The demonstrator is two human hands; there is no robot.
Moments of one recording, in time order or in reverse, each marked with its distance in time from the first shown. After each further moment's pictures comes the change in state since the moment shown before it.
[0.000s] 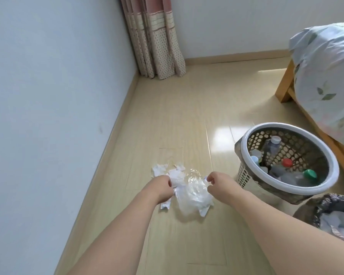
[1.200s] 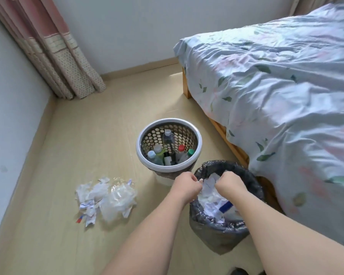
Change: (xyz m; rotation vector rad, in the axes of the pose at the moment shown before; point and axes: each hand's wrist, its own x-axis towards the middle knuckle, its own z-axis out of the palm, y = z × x) left_hand -0.096 0.324 0.182 -0.271 -0.191 0.251; right_hand -0.161 0.253 -0.117 0.137 0.332 0.643
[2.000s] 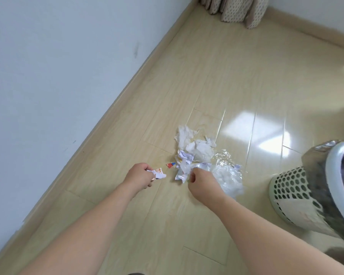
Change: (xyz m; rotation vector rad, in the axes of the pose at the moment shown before) left_hand -0.007 -0.518 -0.242 -0.639 0.404 -0.590; right_hand -0.088 -0.339 0.380 -0.450 -0.478 -0.775
